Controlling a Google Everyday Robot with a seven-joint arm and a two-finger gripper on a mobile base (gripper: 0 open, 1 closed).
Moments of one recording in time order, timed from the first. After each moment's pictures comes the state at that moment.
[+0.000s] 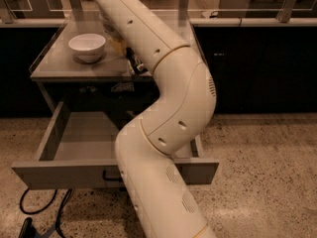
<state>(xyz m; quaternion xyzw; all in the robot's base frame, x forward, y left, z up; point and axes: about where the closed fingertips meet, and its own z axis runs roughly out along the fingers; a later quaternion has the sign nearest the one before) 0.793 0.080 0.883 -0.50 0.85 -0.11 0.16</state>
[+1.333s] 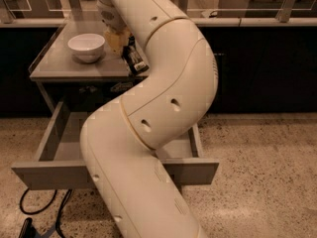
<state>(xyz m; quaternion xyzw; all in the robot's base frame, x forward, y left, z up) 0.746 0.087 0.909 -0.55 0.83 -0.03 0.10</state>
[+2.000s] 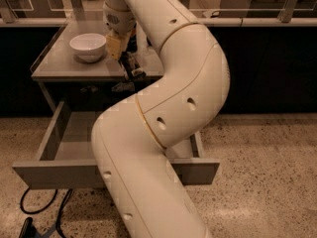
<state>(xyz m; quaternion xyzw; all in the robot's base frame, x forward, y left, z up) 0.740 0.097 0.894 -0.57 0.81 0.04 0.11</state>
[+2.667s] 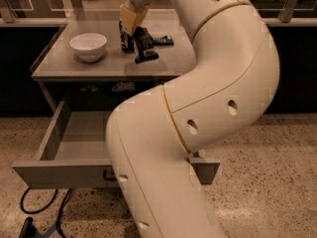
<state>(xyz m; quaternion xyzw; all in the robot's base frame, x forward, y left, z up) 0.726 0.046 0.978 -0.51 0.84 0.04 0.18</state>
